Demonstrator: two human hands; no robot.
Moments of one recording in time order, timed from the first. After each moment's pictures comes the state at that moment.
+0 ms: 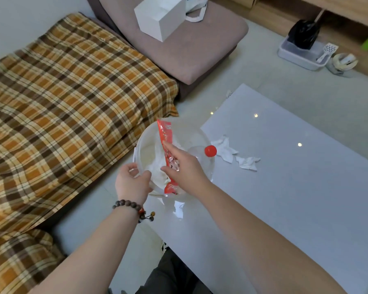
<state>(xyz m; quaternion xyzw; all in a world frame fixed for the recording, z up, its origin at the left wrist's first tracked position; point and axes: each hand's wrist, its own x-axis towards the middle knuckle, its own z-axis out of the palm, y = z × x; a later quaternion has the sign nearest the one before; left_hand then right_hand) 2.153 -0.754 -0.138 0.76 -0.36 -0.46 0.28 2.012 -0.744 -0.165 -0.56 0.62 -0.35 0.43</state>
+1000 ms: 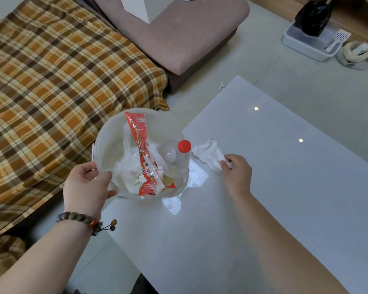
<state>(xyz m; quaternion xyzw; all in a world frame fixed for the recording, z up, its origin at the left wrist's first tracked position) 2.124 -0.798 -0.177 0.79 -0.34 -0.41 0.31 1.829 -0.743 -0.305 -0.35 0.83 -0.34 0.27</state>
